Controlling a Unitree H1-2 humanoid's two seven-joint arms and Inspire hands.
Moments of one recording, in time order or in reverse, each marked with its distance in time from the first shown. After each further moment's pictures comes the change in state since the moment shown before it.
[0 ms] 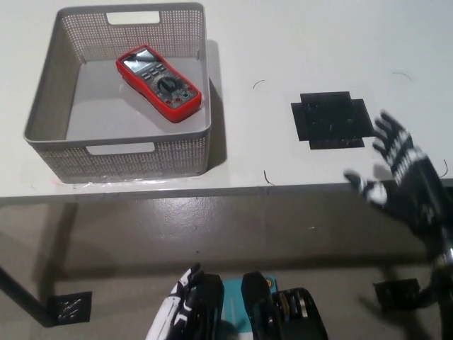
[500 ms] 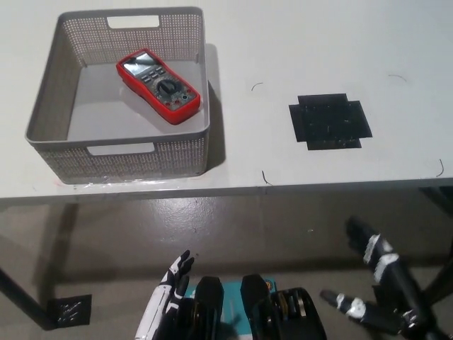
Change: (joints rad) left_arm -0.005 -0.005 0.033 -0.004 -0.001 -0.008 0.013; right_arm 0.281 -0.021 0.159 0.041 -0.067 -0.194 0.030
